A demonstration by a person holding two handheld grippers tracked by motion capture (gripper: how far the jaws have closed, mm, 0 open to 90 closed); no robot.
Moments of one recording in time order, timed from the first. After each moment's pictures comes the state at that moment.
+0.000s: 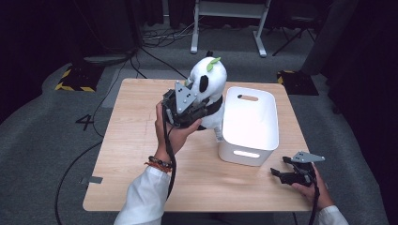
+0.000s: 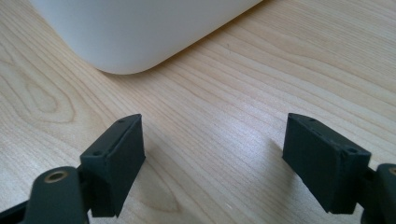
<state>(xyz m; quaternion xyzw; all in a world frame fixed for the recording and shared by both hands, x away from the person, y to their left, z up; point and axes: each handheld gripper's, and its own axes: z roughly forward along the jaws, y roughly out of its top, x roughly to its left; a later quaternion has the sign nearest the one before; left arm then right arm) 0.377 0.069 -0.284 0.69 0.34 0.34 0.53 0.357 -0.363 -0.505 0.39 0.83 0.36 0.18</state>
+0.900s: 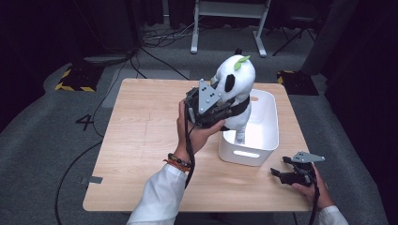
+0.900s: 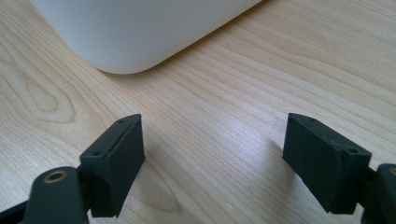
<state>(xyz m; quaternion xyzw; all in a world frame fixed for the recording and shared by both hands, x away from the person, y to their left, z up) 0.373 0.015 -0.273 0.69 0.29 0.31 0.58 0.357 -0.363 -0.505 0.39 0.83 0.36 0.18</state>
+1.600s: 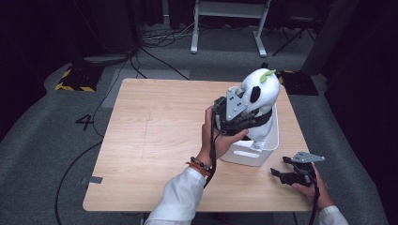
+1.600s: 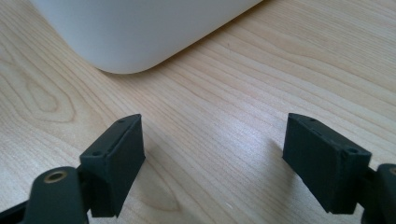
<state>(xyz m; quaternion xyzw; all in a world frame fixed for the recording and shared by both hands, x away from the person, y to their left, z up) 0.379 -0.045 -0.303 0.72 0.27 0.26 0.59 0.357 -0.363 -0.505 0.39 0.83 0.36 0.18</state>
